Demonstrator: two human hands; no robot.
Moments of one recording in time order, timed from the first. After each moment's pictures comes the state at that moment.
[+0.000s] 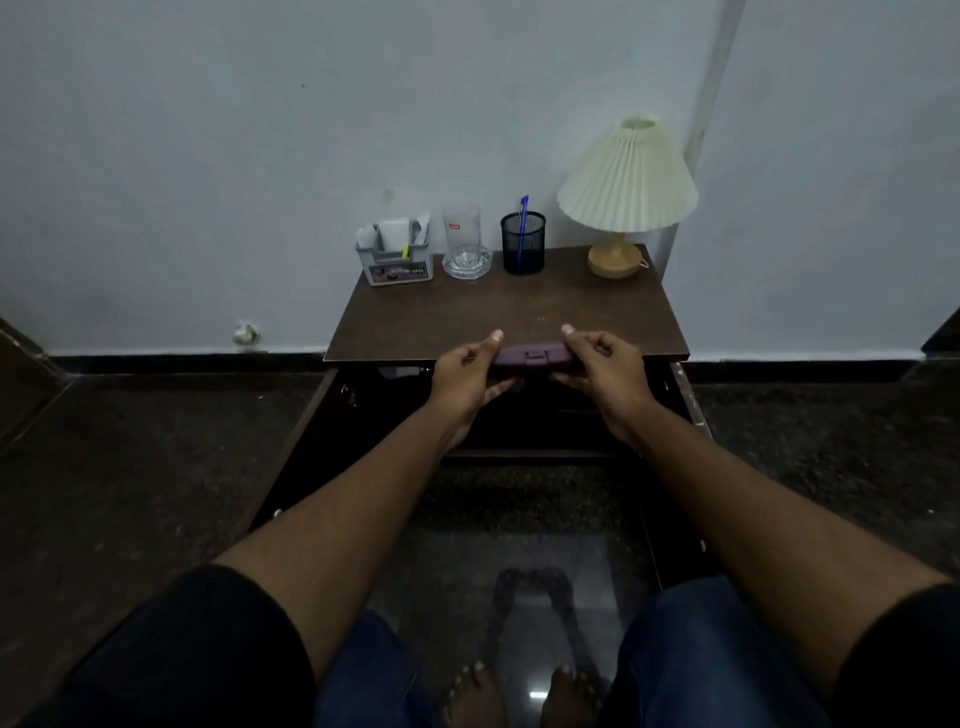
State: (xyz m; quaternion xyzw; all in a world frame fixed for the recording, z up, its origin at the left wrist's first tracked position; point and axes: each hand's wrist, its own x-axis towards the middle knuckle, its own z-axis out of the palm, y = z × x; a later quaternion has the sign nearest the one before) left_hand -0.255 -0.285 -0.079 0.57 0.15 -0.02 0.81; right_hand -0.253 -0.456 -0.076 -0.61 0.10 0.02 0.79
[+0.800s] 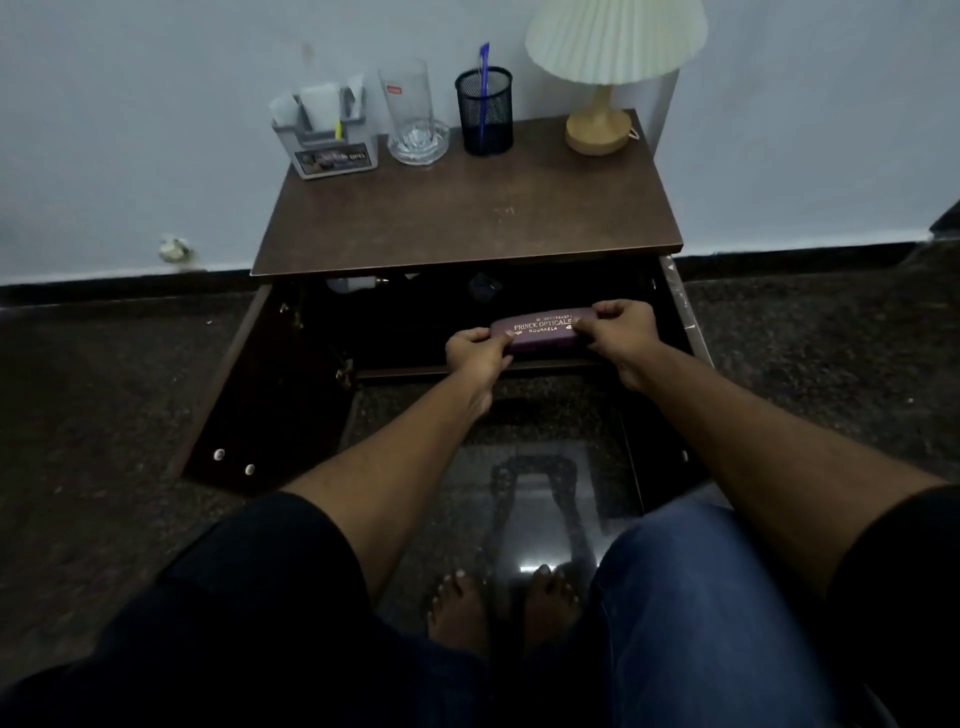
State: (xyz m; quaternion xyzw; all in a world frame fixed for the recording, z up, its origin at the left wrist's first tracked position) left_hand -0.245 -0.339 -0.211 0.62 0.32 -0.06 0.72; right_hand -0.225 -0.516 -0.205 -0.76 0.26 0.06 0.60
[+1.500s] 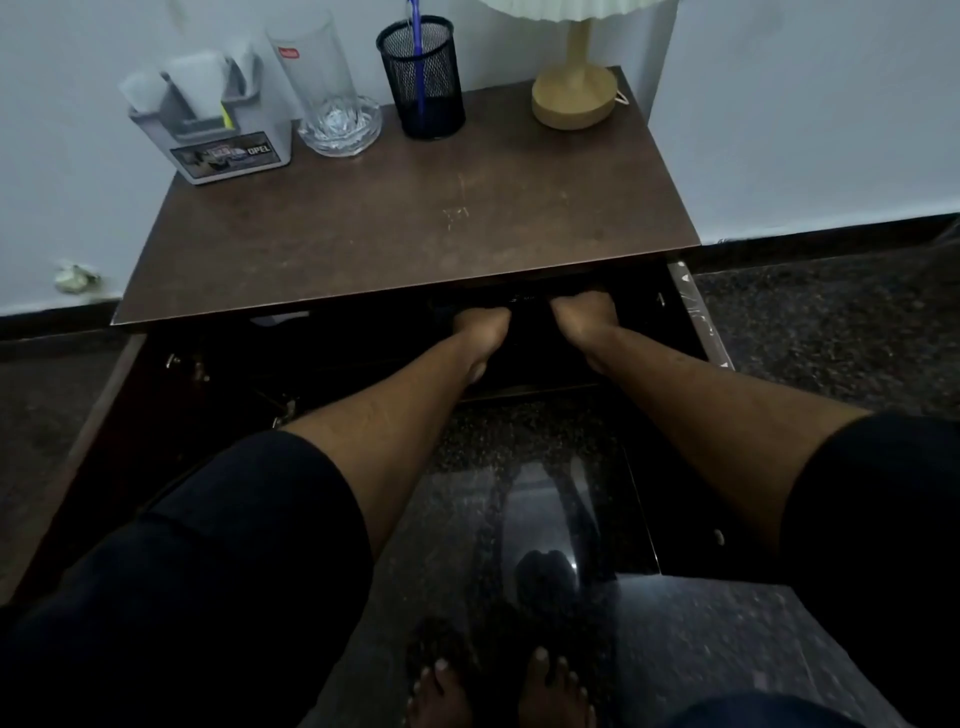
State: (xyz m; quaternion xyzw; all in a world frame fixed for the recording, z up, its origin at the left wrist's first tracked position) left_hand -0.109 -0.383 -0.263 0.77 0.27 -0.16 0.56; right_hand -0.108 -0.511 -0.268 -0.83 0.24 0.07 0.49
